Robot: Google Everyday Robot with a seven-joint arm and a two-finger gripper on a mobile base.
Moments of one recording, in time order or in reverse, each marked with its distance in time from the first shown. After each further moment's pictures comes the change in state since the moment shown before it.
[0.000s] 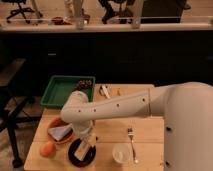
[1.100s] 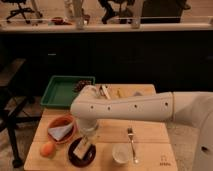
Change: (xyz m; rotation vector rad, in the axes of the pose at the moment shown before) arm -0.011 0.010 -0.040 0.133 -0.058 -0.048
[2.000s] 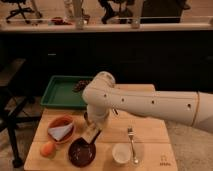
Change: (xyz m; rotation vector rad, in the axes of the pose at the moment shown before) arm 0.057 0.015 -0.059 0.113 0.091 0.089
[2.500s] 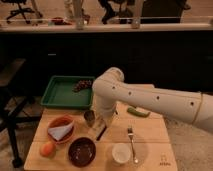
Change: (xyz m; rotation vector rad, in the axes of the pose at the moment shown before) arm 0.037 0.003 0.005 -0.035 -0.058 -0.047
